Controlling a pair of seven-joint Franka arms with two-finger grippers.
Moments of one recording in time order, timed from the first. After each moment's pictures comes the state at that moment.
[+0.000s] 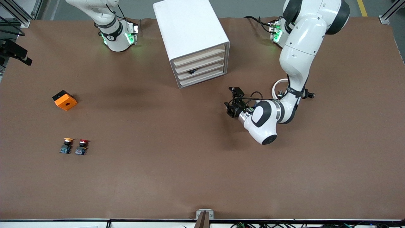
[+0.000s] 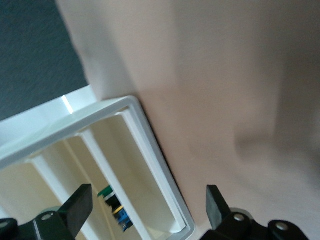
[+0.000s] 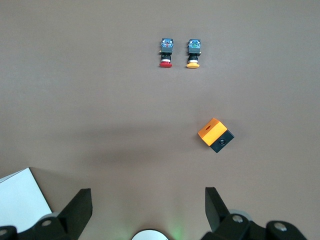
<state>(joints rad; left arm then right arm) -0.42 0.88 -0.02 -1.49 -0.81 1.50 -1.75 -0.08 -0.19 -0.07 -1.71 0.00 1.49 -0.09</state>
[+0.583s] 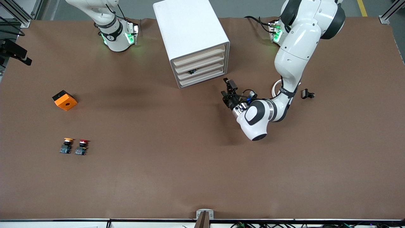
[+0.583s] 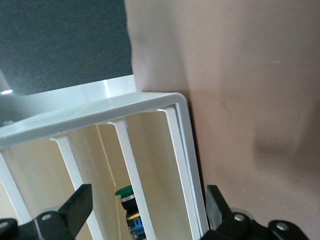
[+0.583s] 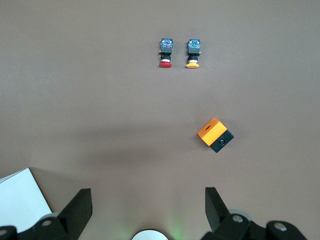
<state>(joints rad) -0.42 0.93 -0.09 -1.49 -0.83 1.41 -1.98 -0.08 -0.19 -0.08 -1.71 0.00 1.49 -0.09</state>
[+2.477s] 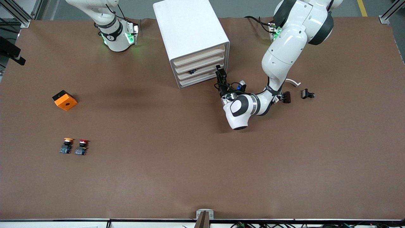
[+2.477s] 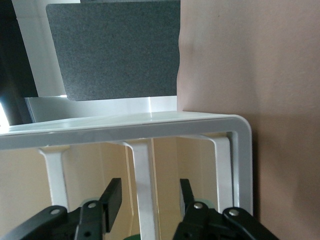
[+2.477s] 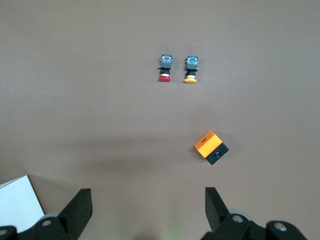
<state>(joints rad) -0.47 1.01 -0.17 -1.52 -0.83 1.32 -2.08 -0.08 -0.19 -0.08 -1.68 0.00 1.51 -0.13</state>
